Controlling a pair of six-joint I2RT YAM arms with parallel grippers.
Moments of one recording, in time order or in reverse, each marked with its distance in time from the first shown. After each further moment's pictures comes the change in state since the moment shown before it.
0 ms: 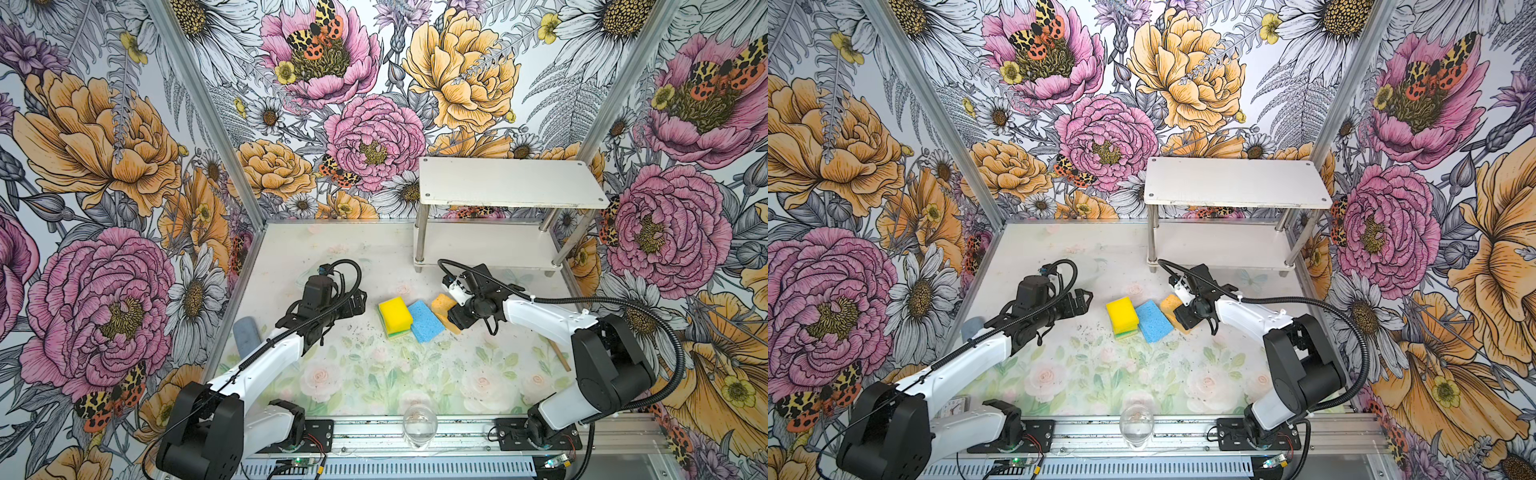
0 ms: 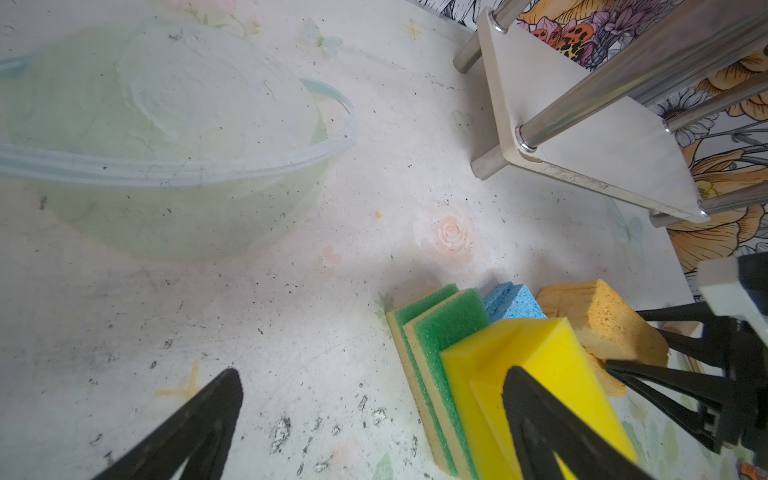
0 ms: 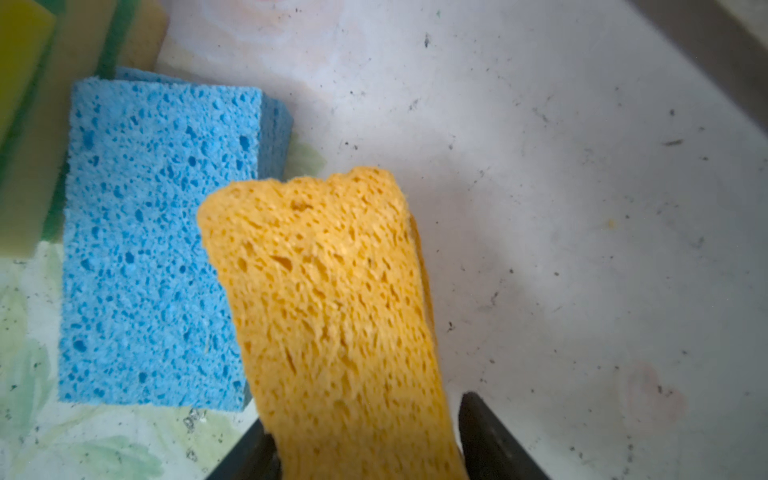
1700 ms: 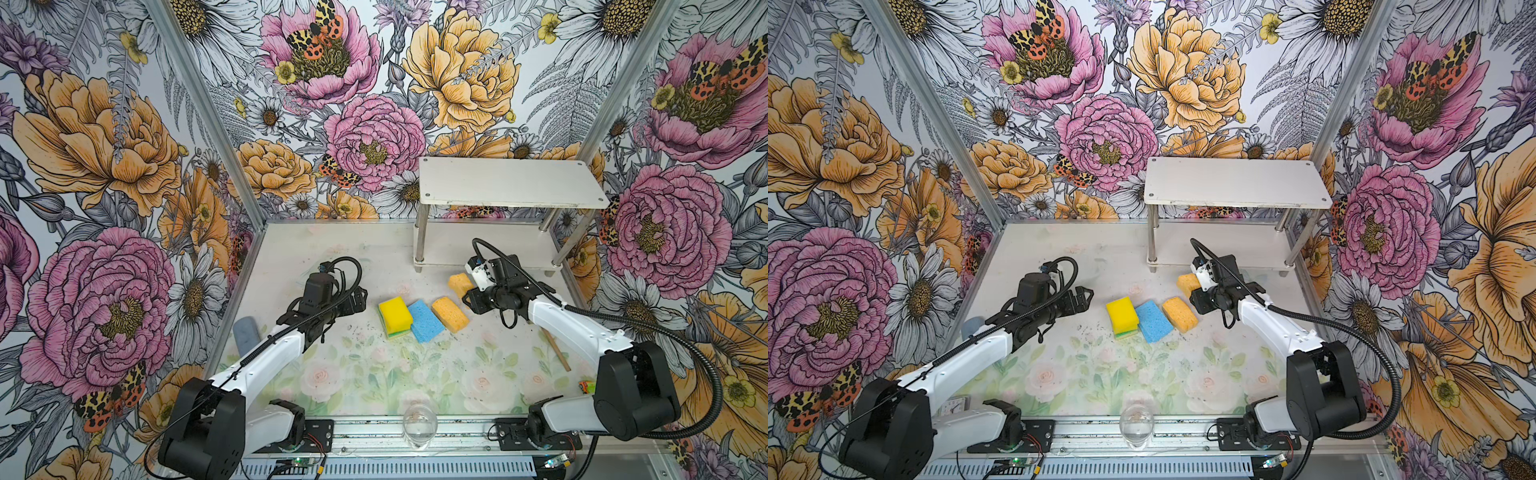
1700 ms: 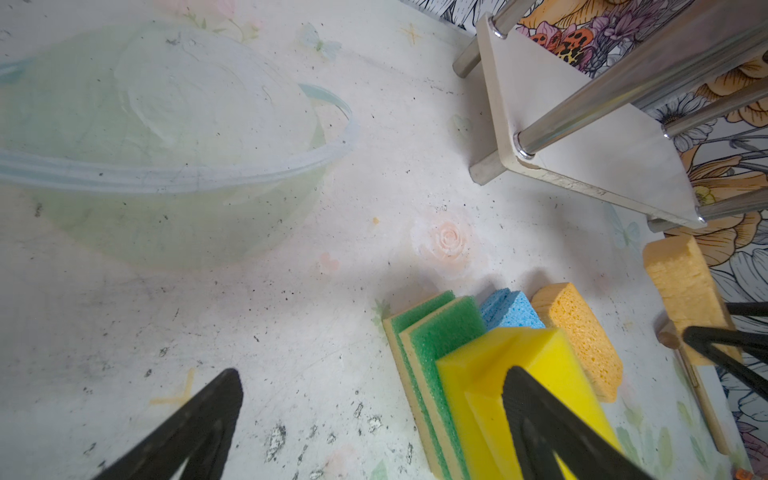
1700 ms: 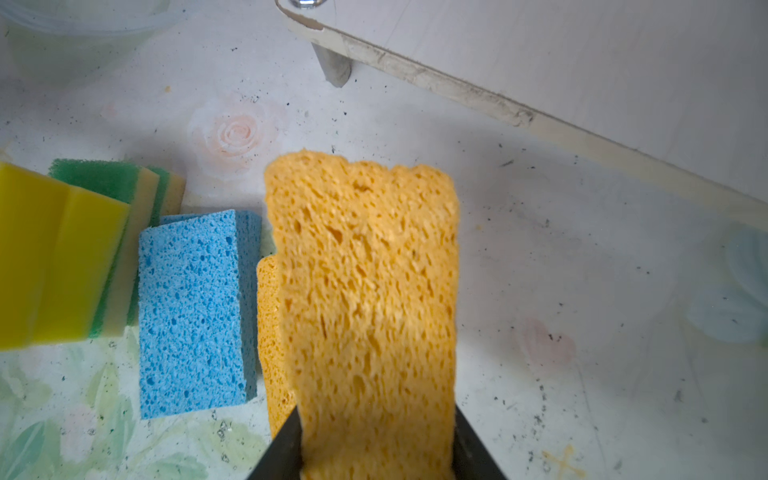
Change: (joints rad) left arm 0.000 0.023 0.031 -0.007 0.000 -0.007; right arm -0.175 -0.153 -0.002 0.000 -0.094 0.132
